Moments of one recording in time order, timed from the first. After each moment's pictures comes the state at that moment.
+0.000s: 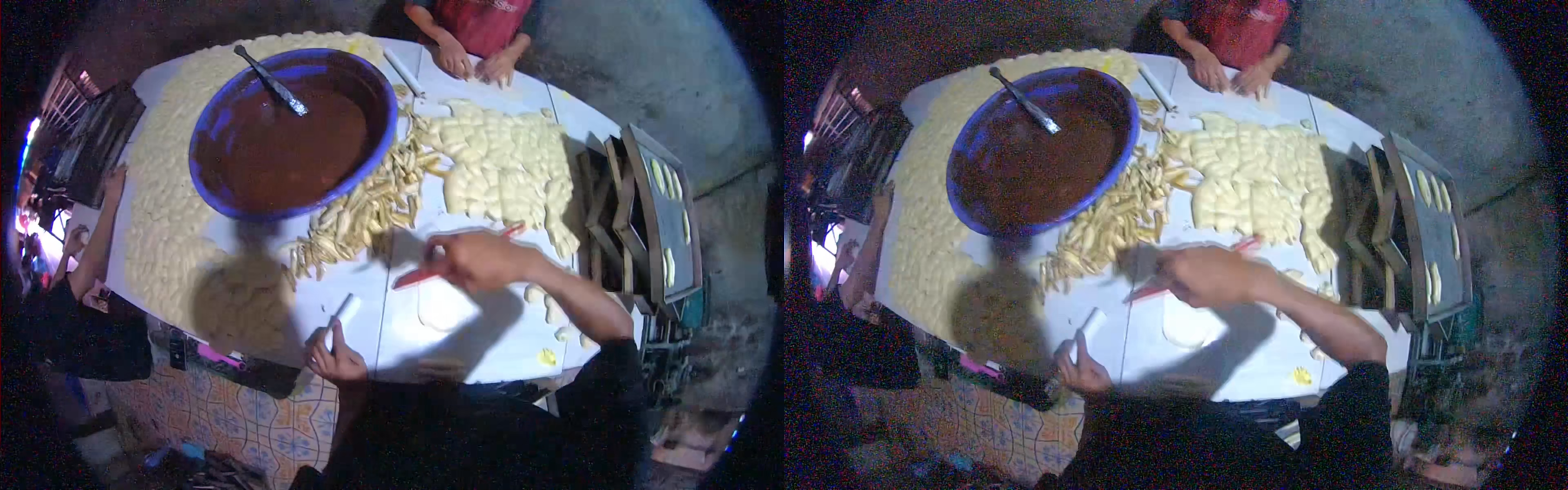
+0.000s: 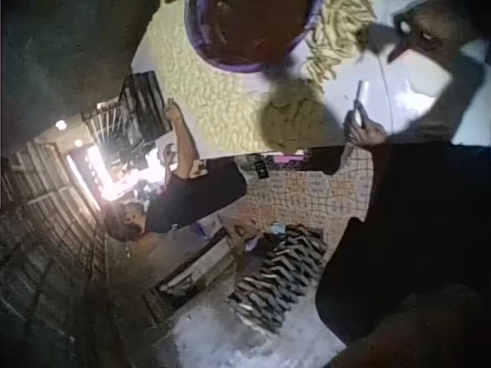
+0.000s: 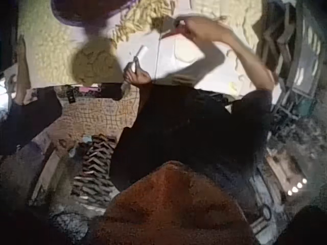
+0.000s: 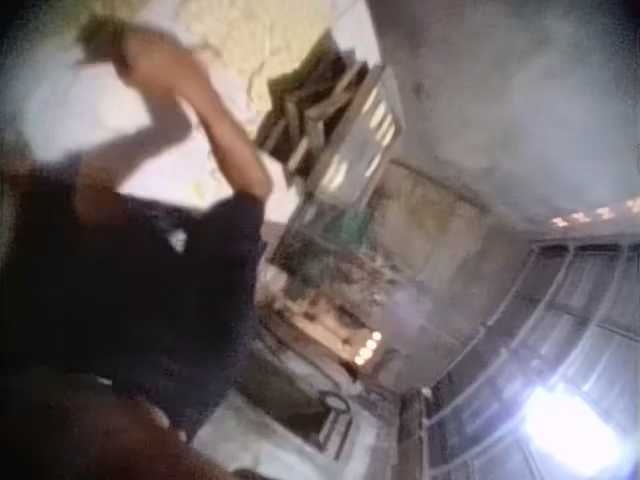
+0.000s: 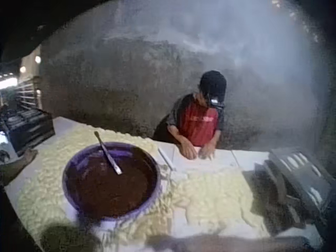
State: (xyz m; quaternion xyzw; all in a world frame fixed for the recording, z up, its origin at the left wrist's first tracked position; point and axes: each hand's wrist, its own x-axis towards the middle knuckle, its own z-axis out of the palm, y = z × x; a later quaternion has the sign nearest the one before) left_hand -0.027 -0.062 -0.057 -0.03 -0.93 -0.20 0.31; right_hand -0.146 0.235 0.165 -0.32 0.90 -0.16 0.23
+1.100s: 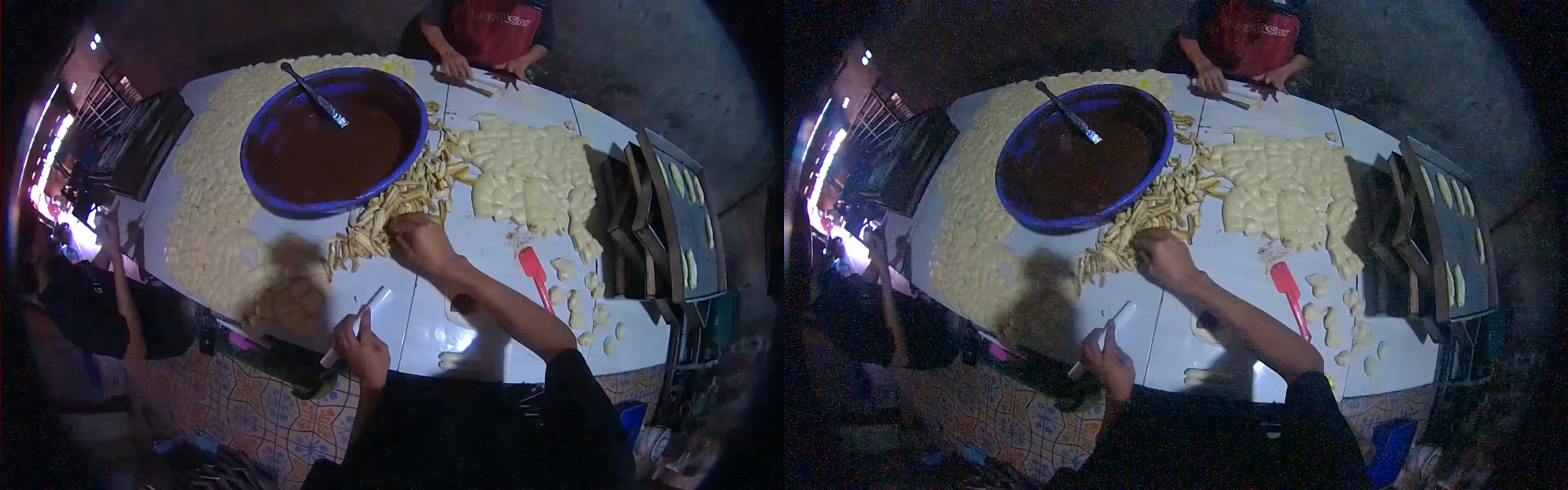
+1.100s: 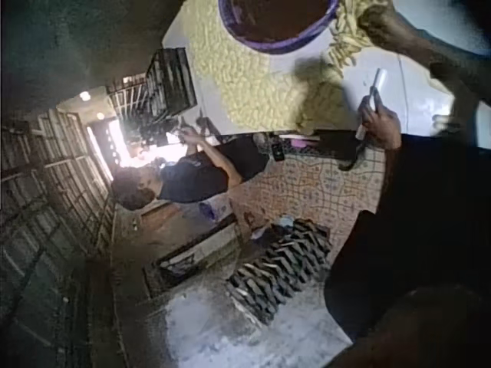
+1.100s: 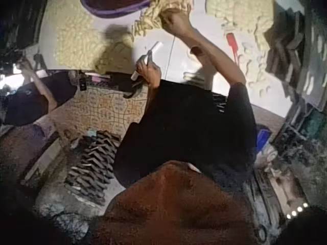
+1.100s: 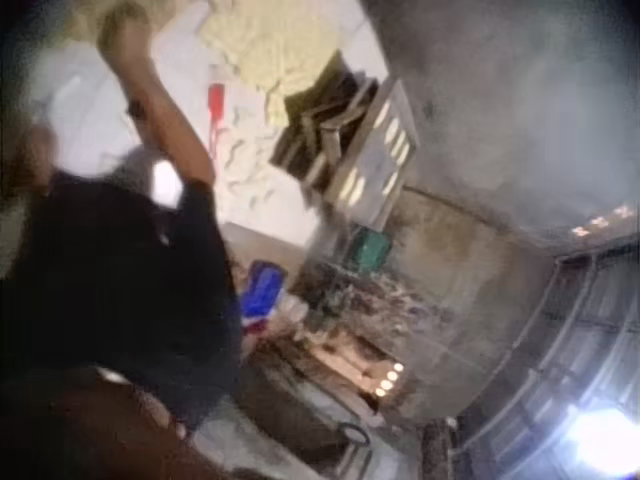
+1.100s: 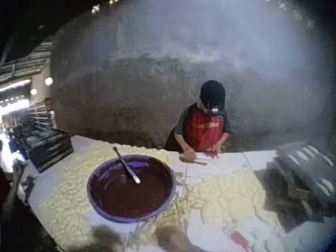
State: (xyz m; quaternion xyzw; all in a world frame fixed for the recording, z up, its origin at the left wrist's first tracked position) left_hand -0.019 -0.063 -0.039 -0.04 -0.95 -0.23 0.20; right_hand -0.187 0.149 0.015 -0.18 0.89 -0.35 -0.21
